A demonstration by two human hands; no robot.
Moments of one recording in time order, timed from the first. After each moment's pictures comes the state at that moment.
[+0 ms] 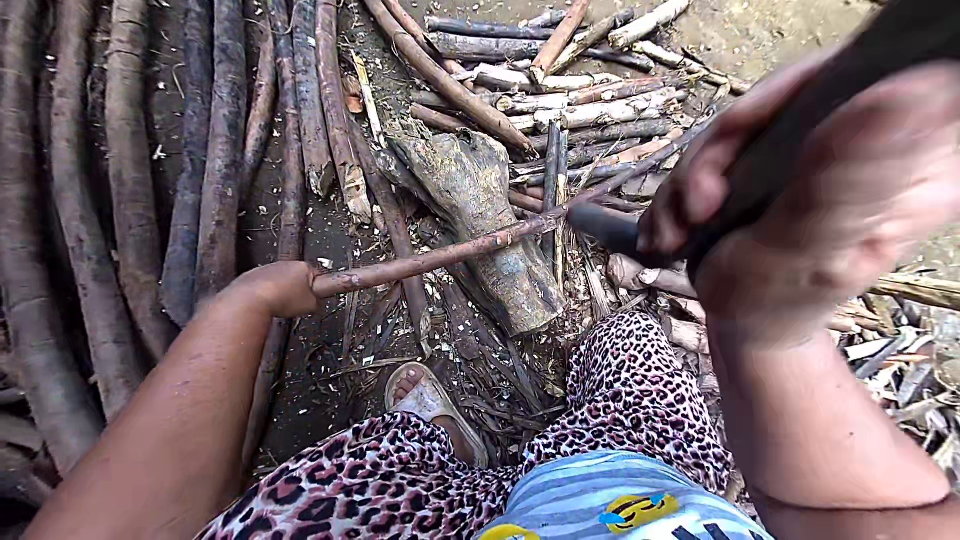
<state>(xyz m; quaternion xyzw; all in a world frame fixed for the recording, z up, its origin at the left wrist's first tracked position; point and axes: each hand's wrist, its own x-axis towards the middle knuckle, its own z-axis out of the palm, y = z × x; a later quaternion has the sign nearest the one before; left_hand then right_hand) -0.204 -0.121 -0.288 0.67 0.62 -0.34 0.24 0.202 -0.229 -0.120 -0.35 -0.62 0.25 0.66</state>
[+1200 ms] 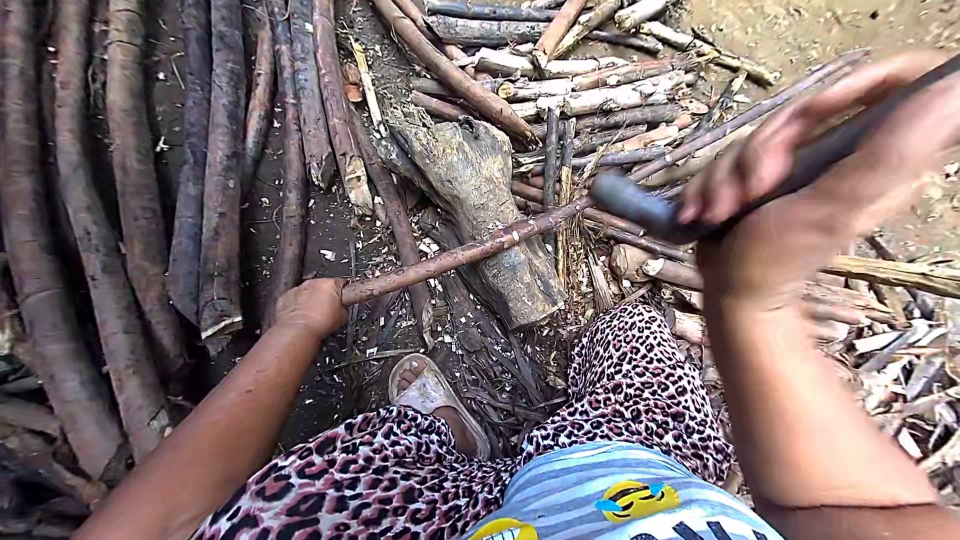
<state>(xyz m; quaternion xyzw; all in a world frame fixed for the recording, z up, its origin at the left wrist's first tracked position) -0.179 -0.173 -0.325 0.64 0.70 -0.26 0.18 0.236 -0.222 -0.161 -0.41 -0.49 0.28 0.72</state>
